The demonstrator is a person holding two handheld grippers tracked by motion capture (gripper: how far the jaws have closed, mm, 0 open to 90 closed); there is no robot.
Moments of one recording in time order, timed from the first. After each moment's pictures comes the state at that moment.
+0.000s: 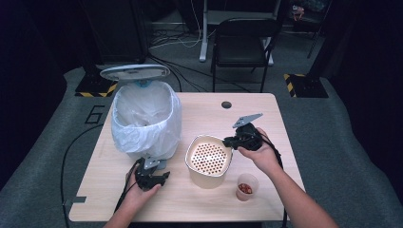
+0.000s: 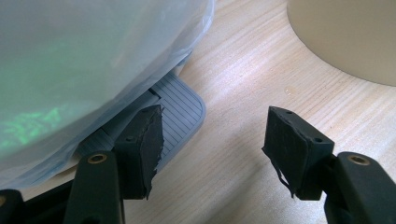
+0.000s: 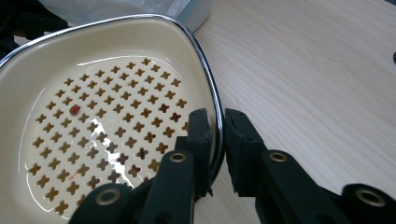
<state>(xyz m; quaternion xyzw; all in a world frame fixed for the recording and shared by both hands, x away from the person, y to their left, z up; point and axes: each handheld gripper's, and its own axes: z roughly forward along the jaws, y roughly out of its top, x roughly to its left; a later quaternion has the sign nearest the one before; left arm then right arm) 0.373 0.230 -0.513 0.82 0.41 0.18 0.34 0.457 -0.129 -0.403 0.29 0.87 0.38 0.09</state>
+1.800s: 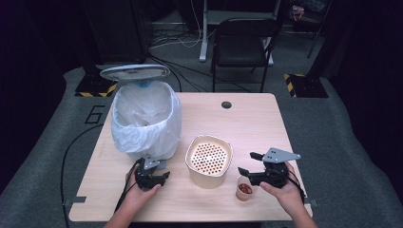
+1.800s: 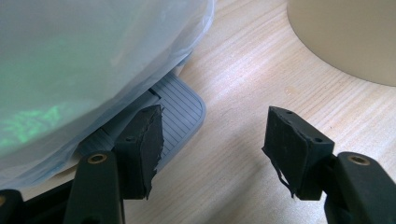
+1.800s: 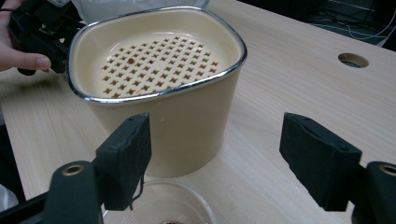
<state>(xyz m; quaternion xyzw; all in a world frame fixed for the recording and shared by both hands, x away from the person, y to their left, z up) 0.372 0.229 -0.514 0.82 0.42 0.18 0.35 0.351 -0.190 -0.426 0.31 0.80 0.48 0.17</state>
